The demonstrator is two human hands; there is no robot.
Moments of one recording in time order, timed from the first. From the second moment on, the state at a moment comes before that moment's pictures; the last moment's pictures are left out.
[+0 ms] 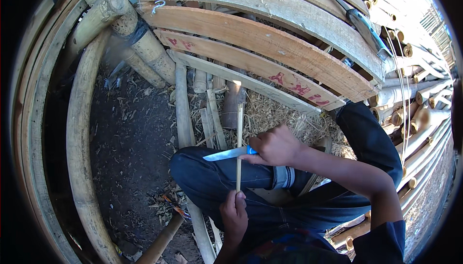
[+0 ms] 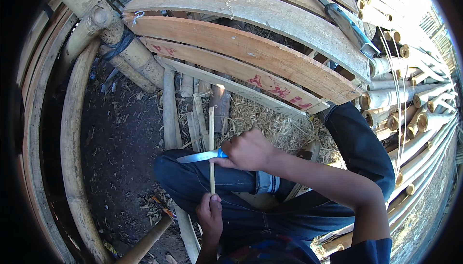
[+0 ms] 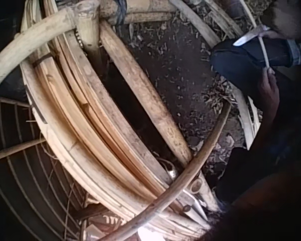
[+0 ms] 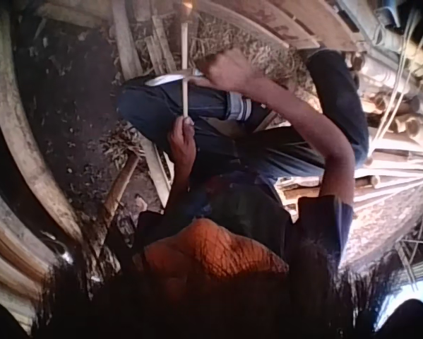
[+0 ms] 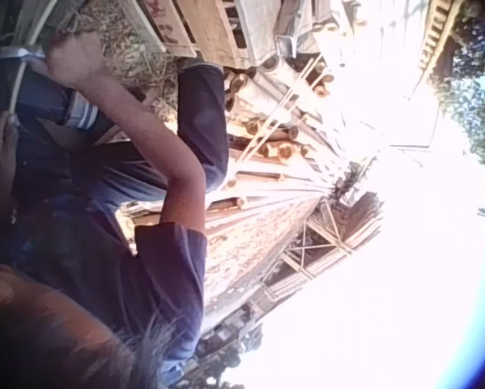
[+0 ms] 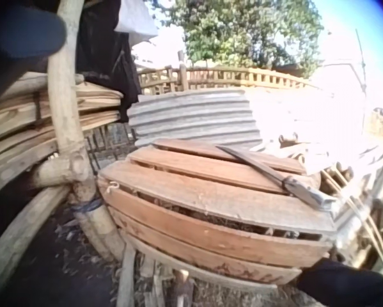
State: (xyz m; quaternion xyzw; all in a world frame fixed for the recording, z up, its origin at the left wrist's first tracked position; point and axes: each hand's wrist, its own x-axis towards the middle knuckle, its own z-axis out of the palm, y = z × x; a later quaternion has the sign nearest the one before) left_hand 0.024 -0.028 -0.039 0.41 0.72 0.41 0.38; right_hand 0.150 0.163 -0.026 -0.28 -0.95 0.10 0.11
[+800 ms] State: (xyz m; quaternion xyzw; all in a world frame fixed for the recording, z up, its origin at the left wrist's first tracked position) left_hand -0.008 0.011 -0.040 0.16 0.52 0.51 0.66; right_hand 0.138 0.133 -0.031 -0.27 -0.93 0.25 0.08
